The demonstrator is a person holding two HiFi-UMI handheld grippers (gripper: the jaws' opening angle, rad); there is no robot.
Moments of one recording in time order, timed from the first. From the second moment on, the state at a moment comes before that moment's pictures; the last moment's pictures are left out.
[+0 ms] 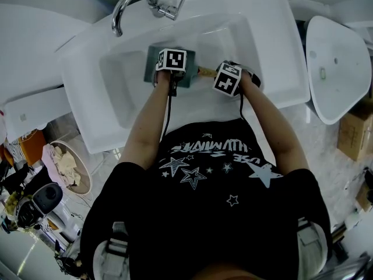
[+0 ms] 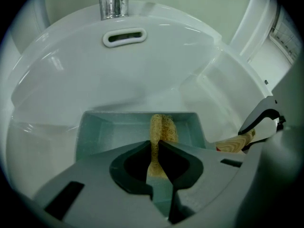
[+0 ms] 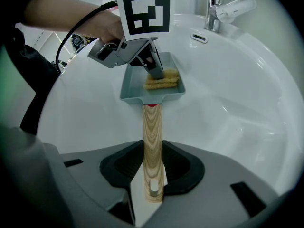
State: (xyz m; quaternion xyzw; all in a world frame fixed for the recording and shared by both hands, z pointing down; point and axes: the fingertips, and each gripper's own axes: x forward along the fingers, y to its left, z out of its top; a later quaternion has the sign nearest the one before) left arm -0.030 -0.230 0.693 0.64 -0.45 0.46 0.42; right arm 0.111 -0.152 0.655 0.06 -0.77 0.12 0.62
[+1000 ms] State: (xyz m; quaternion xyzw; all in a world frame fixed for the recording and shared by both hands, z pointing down) left arm -0.018 -0.223 0.669 0.67 -0.43 0.41 0.44; right arm 0.111 -0.154 0.657 0.08 -0.78 0.13 0.61
